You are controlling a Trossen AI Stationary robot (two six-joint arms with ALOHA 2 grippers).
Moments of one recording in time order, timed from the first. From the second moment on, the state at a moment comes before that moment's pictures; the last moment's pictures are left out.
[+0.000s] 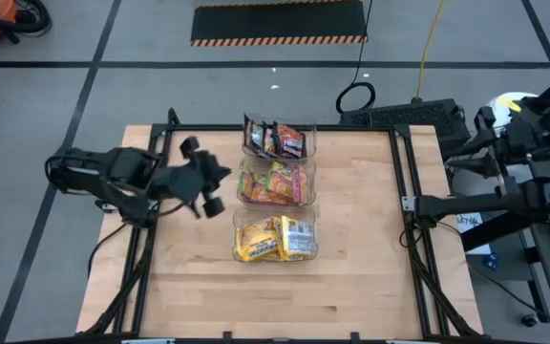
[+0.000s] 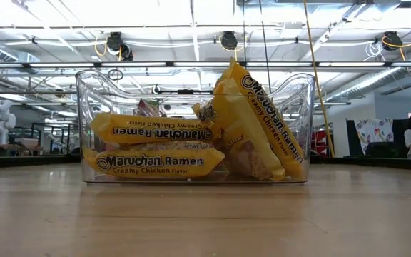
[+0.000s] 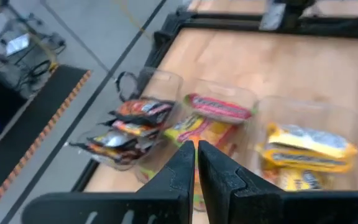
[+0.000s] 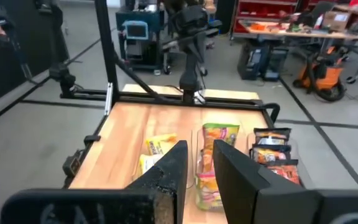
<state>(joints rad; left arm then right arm) -0.24 1.35 1.67 -1.13 -0.64 -0.29 -0.17 0.81 1.89 -1.38 -0.21 -0.09</state>
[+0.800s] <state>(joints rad) -0.84 1.22 1.49 -1.50 -1.06 -0.98 -0.21 0.54 1.40 -1.15 -0.27 -0.10</state>
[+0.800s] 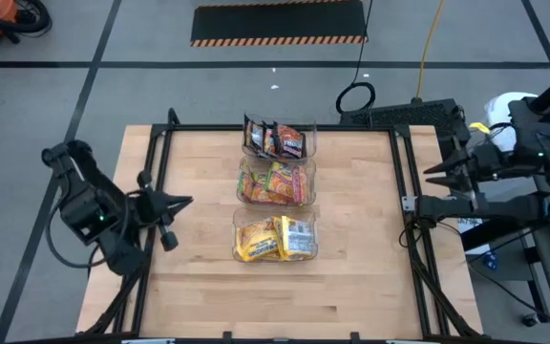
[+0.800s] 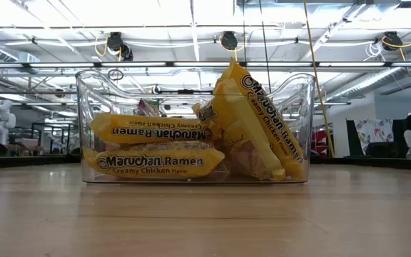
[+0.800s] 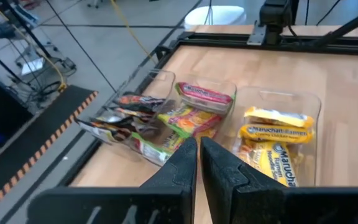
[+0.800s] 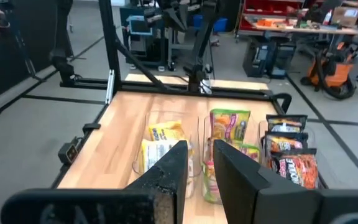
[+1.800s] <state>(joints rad) -1.07 1.05 0.99 -1.29 -1.41 -1.28 -0.26 0.37 1.37 -1.18 -0.28 -0.05</state>
